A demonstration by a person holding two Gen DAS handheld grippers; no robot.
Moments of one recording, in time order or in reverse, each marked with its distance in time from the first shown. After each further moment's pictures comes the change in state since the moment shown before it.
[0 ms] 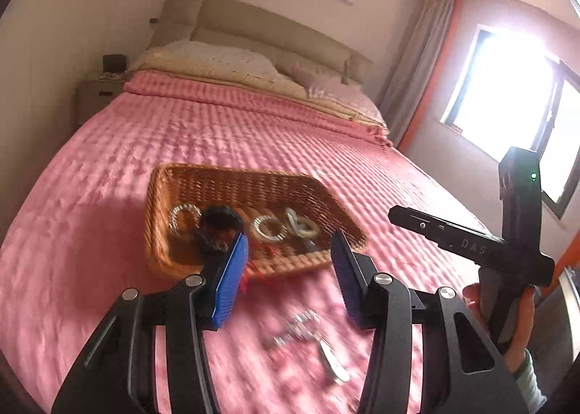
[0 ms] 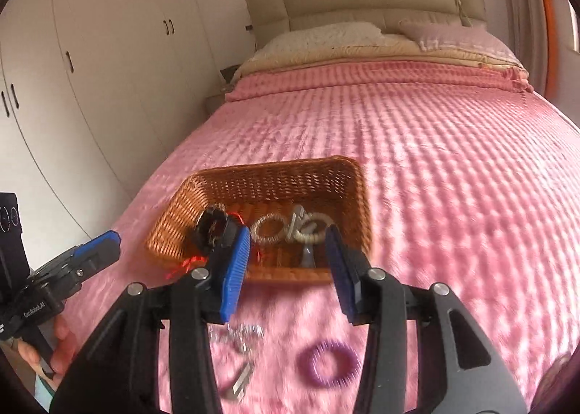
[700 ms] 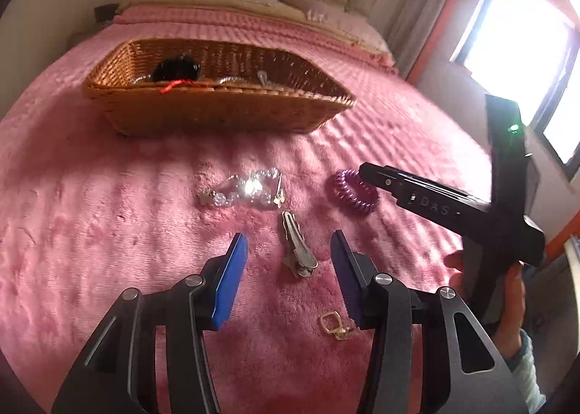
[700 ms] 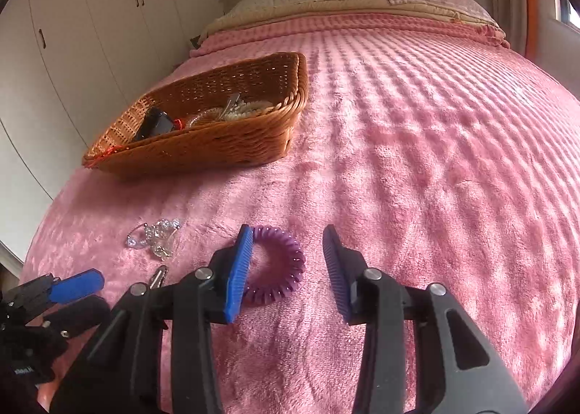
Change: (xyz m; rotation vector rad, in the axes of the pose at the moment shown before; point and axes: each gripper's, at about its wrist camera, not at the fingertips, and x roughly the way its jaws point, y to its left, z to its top) left arm 0.052 -0.041 -0.114 0.004 0.268 0.055; right arm 0.040 -0.051 -0.106 0.034 0.119 -0.096
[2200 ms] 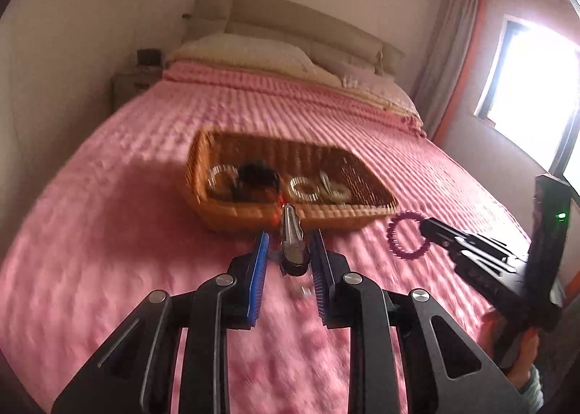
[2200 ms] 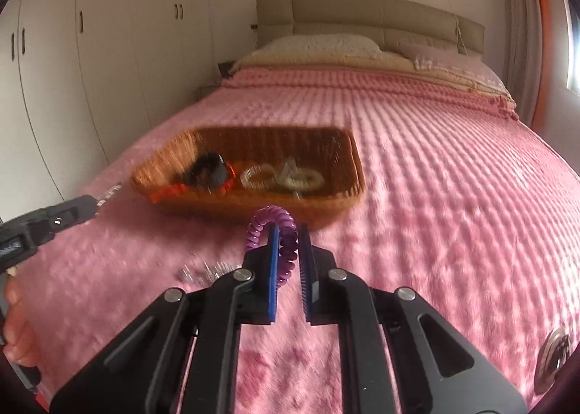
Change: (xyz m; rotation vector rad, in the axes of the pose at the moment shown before) left arm -0.086 0.050 0.060 -0.038 -0.259 0.119; right arm -0.059 0.067 0.034 -0.163 -0.191 -0.001
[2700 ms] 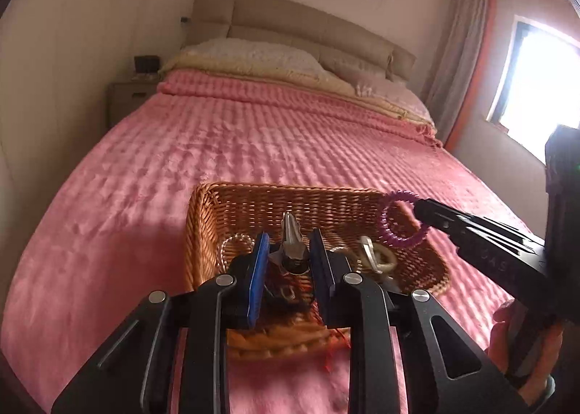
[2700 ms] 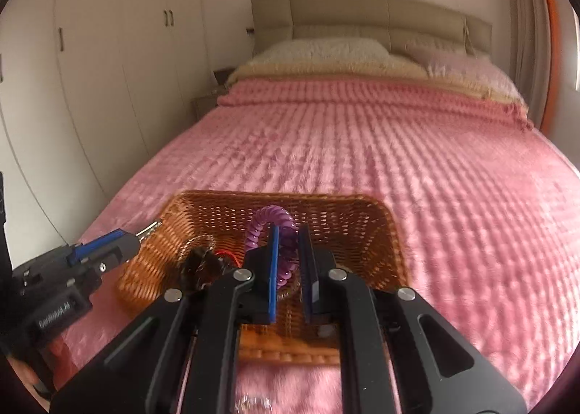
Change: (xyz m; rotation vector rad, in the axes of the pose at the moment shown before) left arm 0.104 0.034 0.074 0.006 0.017 0.011; right arm 0.105 0.020 0.101 0.047 0.049 0.000
